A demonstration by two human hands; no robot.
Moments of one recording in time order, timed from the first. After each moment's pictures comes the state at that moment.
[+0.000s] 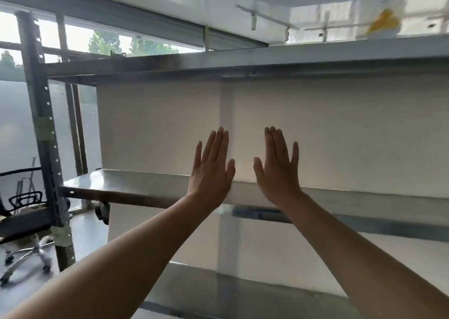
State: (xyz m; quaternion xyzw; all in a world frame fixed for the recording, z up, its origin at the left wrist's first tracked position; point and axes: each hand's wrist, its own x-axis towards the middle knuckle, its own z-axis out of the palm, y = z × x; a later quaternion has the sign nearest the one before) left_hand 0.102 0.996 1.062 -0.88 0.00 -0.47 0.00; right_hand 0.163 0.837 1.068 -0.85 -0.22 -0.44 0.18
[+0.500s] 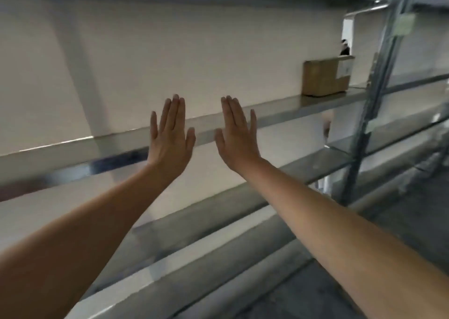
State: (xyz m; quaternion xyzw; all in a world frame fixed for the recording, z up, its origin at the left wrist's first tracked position) left_hand 0.087 0.899 1.001 -0.90 0.25 -0.34 -0.12; right_hand 0.049 0.735 0.989 -0.91 0.00 -0.40 0.12
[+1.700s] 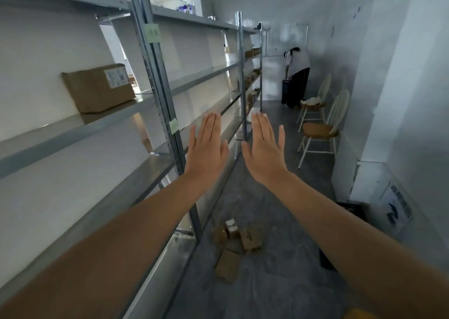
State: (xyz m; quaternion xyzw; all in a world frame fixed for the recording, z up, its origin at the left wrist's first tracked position) left_hand -0.141 0.364 0.947 -0.70 0.63 -0.21 -0.26; right_hand -0.286 0.298 0.937 -0.82 0.43 -0.37 -0.03
